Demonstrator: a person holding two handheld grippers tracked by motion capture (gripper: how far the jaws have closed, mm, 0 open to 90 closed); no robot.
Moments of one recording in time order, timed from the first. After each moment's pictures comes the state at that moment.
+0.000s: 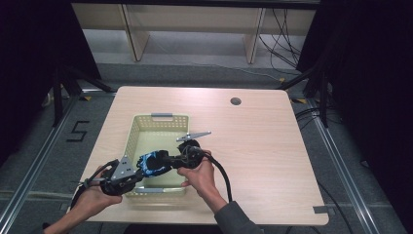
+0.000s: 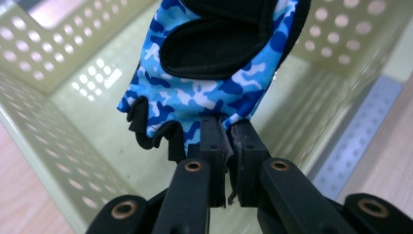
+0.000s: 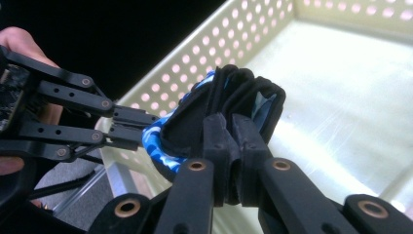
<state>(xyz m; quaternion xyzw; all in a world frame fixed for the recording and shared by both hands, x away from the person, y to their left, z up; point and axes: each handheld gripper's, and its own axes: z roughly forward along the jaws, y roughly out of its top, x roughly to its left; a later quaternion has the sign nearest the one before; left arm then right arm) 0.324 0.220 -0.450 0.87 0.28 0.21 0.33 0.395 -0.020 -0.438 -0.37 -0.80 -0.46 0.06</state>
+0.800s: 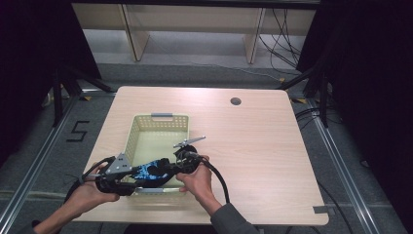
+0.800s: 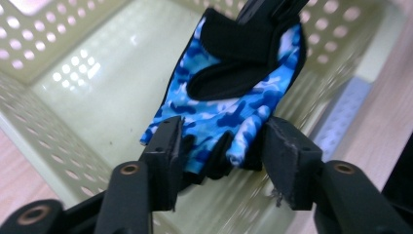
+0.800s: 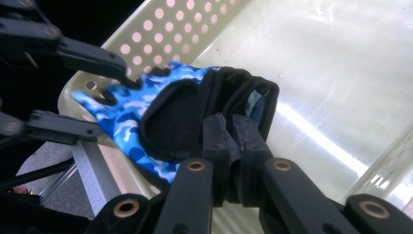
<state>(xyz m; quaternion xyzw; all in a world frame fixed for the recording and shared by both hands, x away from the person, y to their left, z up) 0.327 0.228 -0.433 0.88 0.28 0.17 0.33 0.390 -0.013 -0.454 -0.40 -0.82 -0.40 0.05</state>
